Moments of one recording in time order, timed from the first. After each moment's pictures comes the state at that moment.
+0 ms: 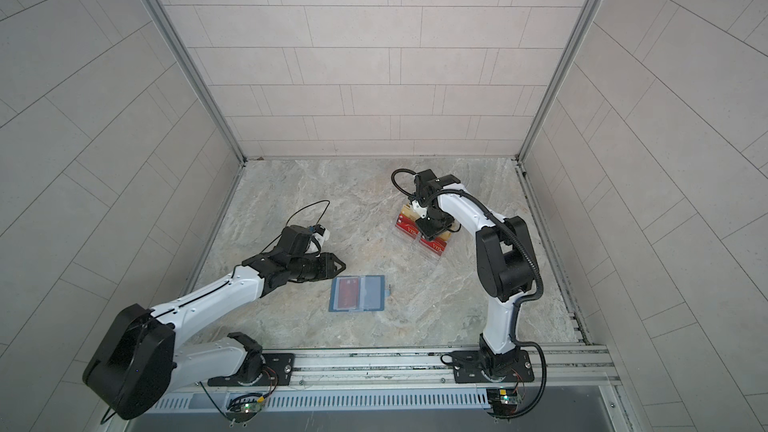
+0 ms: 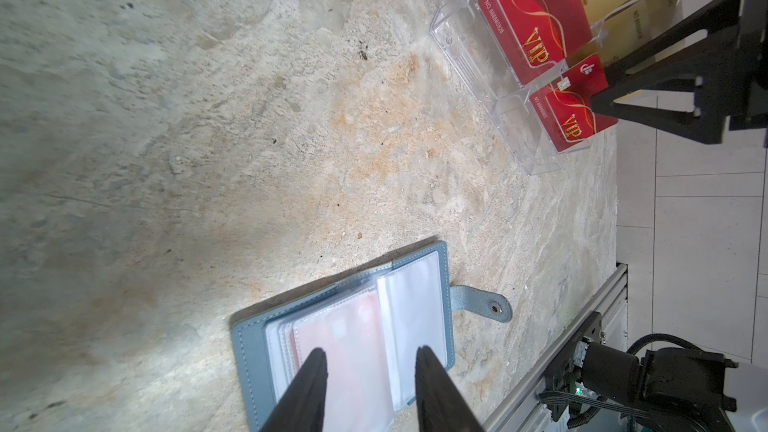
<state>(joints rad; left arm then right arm) -0.49 1.22 0.58 -0.26 0.39 -0.60 0.32 1.87 1.50 -1.10 0.01 -0.22</state>
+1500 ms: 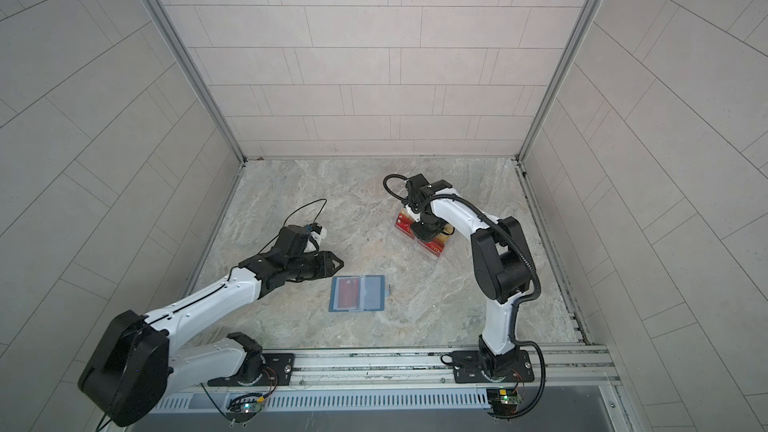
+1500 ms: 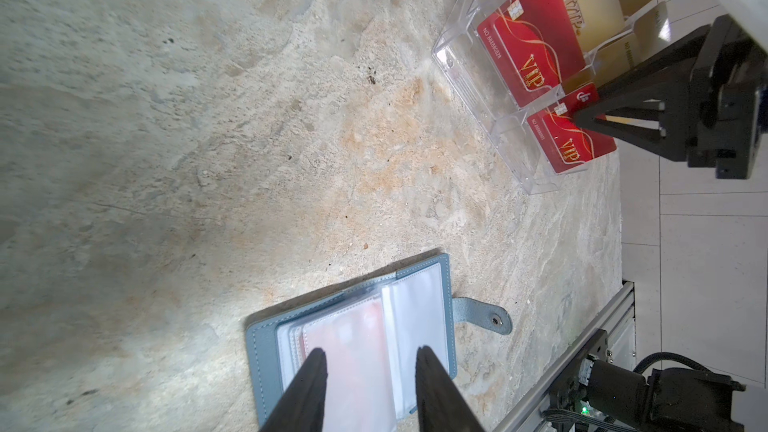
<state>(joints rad) -0.49 1.18 0.58 -0.27 0.35 -0.62 0.38 1.87 1.45 -1.03 0.09 -0.23</state>
